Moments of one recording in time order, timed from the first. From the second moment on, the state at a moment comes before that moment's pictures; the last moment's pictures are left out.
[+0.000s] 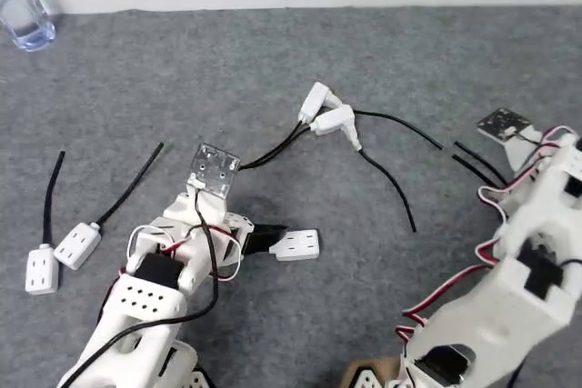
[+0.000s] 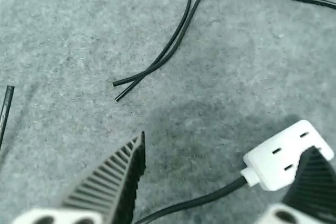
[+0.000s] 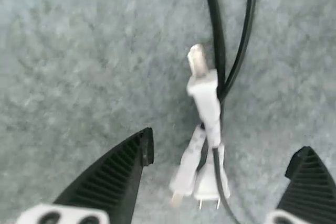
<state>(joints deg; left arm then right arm) 12.1 -49.3 75.6 34.5 -2.3 34.0 22.9 -3.2 71.9 70.2</state>
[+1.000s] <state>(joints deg) 15.8 -46.5 77.1 30.3 -5.1 31.2 30.9 -8.5 73.1 69.3</state>
